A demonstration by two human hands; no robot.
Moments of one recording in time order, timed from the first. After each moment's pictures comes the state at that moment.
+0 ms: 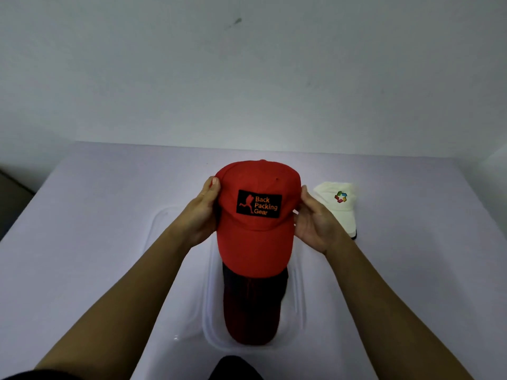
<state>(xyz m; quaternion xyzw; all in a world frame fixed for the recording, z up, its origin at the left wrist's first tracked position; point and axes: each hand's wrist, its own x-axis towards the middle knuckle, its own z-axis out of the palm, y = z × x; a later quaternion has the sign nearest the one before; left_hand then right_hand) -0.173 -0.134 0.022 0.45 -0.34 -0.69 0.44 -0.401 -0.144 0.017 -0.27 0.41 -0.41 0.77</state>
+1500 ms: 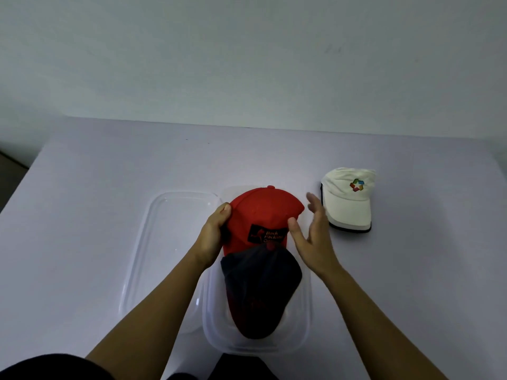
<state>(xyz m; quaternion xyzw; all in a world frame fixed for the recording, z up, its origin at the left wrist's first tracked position) -0.191 -0.121 -0.064 0.51 -0.28 -0.68 0.45 -0.399 -0.117 -0.060 -0.60 0.61 -0.35 0.37</state>
